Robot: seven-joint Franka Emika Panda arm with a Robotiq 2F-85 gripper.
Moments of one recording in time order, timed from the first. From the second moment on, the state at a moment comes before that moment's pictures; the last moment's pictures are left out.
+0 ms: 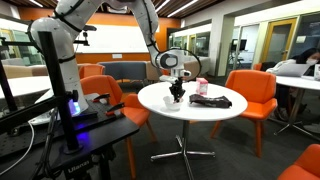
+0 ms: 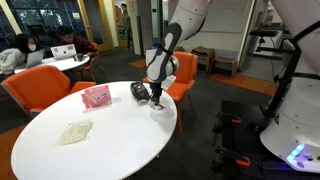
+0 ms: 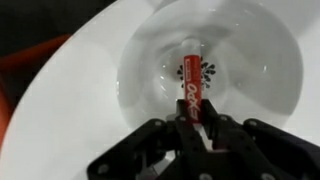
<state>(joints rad) -0.27 0.70 -0.04 -2.00 -0.02 2.73 -0.21</state>
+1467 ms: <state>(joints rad) -0.19 0.40 0.01 -2.10 0.03 2.49 -0.21</state>
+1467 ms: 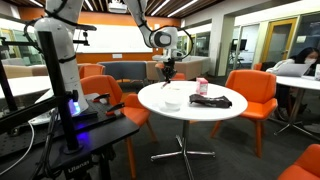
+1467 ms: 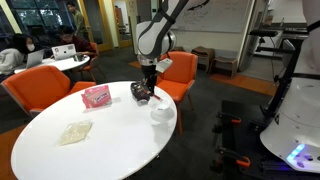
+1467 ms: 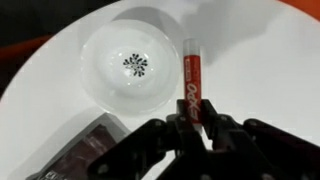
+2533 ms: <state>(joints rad) -0.06 0.54 0.05 -2.17 -0.11 2.49 -0.31</state>
